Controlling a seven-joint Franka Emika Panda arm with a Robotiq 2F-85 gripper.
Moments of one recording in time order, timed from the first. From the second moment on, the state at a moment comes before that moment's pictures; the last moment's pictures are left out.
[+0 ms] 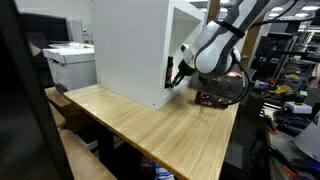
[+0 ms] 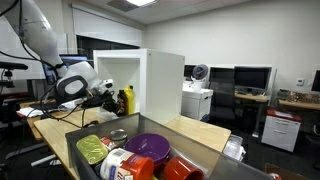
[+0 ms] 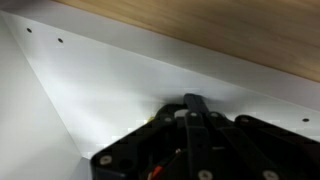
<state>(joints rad) 0.82 0.41 -0.61 -2.47 0.55 3.33 -0.47</state>
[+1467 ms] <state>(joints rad) 1.99 0.26 -2.10 -2.54 0.44 2.42 -0.91</state>
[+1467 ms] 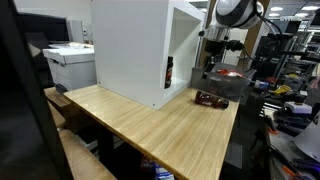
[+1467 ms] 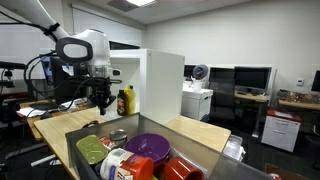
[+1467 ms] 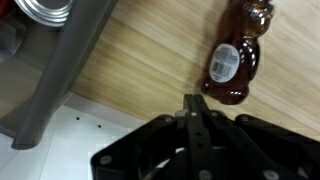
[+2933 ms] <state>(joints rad) 2.07 0.79 -2.35 -2.69 0.65 1.81 -1.15</state>
